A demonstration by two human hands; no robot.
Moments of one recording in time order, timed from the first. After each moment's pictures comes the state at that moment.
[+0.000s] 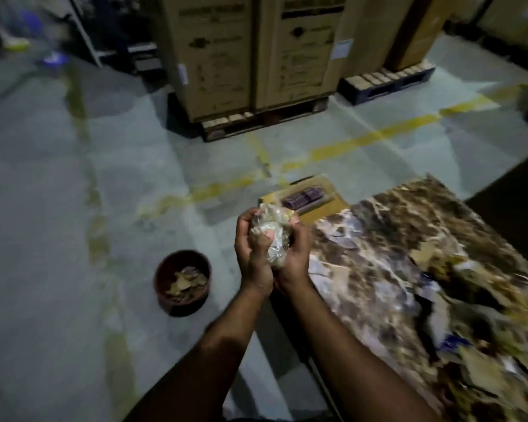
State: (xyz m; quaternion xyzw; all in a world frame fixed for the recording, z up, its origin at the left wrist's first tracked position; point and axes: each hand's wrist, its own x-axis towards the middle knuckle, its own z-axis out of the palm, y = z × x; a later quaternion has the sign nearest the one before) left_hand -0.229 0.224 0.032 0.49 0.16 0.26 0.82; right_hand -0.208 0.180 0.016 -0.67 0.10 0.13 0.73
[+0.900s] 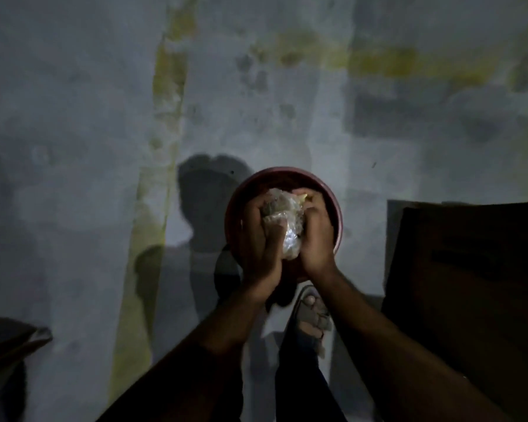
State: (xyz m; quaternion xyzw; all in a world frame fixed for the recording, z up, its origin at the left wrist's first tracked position) left_hand -0.197 0.558 -0.537 0.62 0.49 0.23 0.57; right_hand -0.109 0.515 -0.535 -0.75 -0.12 0.36 0.54
